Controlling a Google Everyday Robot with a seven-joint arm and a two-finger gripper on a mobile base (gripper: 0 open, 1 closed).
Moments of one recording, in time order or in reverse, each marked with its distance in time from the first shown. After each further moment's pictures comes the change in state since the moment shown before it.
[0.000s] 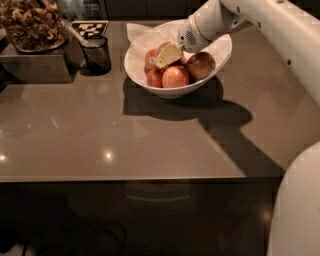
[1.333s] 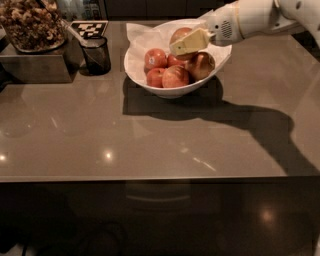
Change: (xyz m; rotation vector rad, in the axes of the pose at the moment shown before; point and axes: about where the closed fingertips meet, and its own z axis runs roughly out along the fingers) arm -0.007 0.011 -0.075 -0.156 -0.280 0.018
